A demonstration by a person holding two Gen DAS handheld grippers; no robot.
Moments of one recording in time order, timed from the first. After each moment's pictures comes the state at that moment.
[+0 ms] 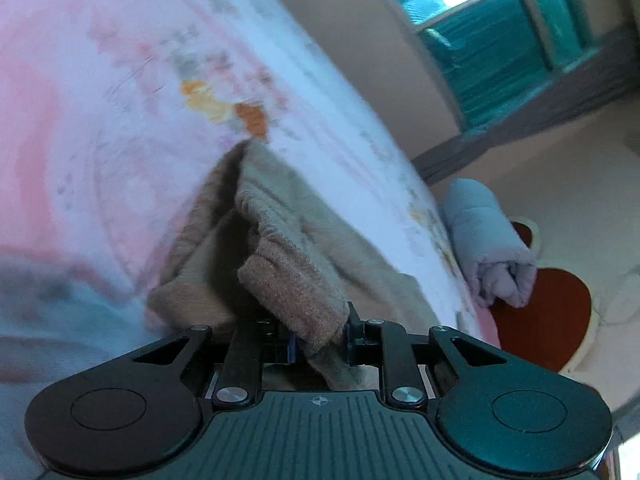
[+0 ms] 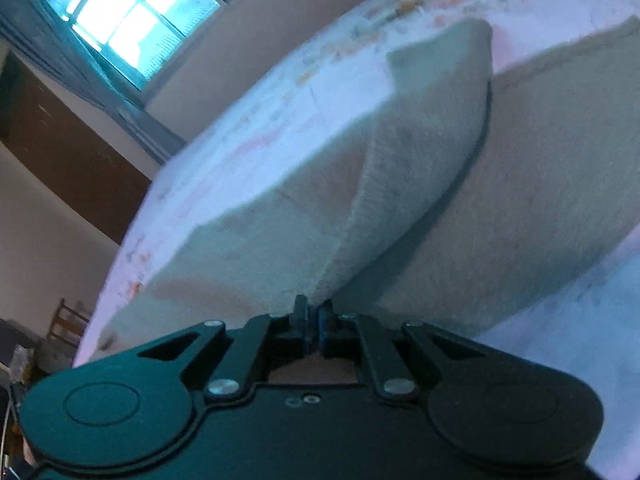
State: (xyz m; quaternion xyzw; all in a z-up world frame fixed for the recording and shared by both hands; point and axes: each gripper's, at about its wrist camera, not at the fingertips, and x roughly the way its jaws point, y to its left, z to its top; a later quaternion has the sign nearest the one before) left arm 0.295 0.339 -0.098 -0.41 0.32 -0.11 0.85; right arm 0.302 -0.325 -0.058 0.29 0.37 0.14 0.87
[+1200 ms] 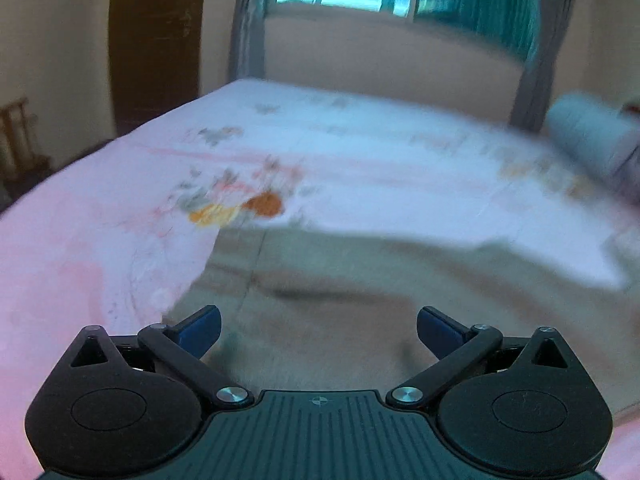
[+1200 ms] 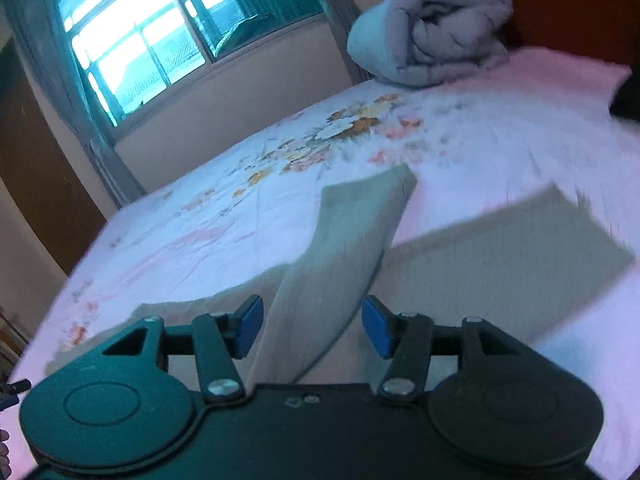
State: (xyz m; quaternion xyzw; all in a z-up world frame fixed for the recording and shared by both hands) left arm 0.284 0.182 -0.031 -0.05 0.32 0.13 0.94; right arm 0.321 -0.403 0.012 0.18 0.30 0.05 0.93
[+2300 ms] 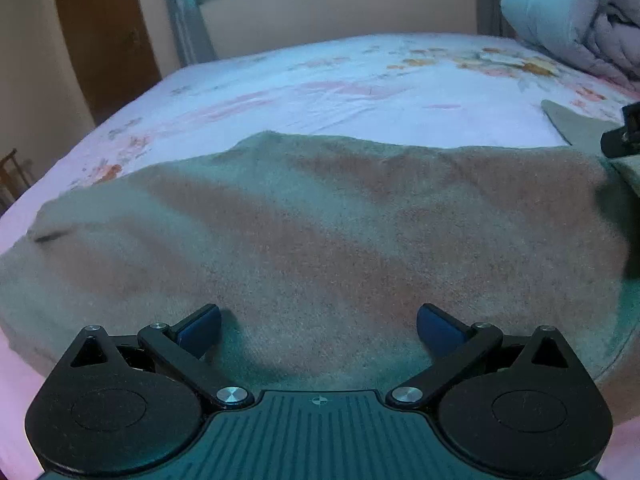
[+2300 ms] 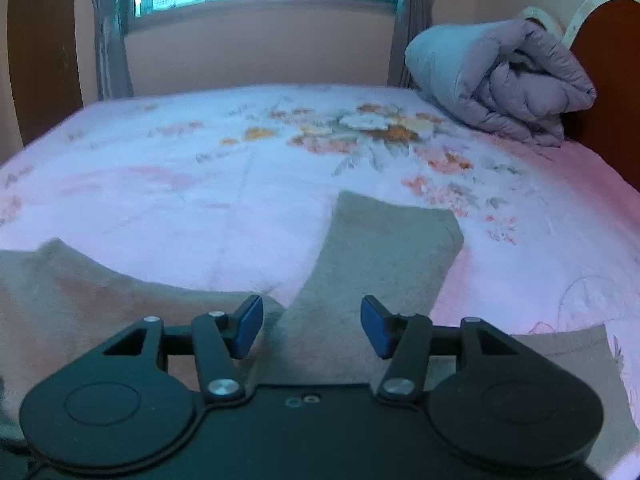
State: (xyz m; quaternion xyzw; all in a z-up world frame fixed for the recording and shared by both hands) left arm 0.333 -0.121 -0.077 0.05 0.37 0.15 0.92; right arm 0.431 -0.337 -0.018 -0.04 0.34 0.05 0.94
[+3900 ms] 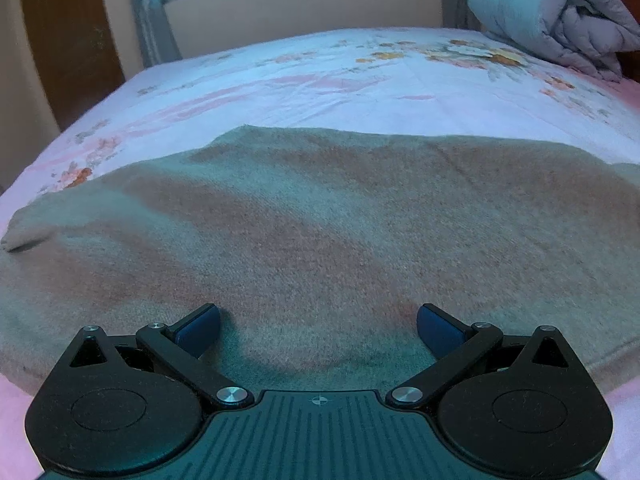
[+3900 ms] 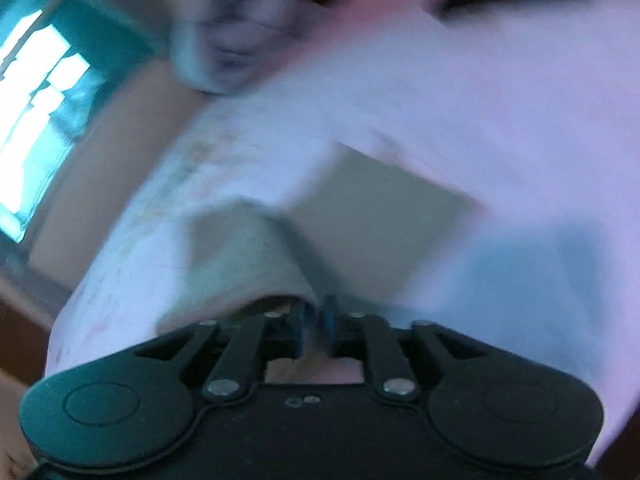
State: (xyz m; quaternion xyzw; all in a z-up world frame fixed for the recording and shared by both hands) left arm 0.339 -0.103 -0.076 0.05 0.39 0.08 0.92; right arm 0.303 -0.564 -0.065 0.38 0.33 -0.11 0.86
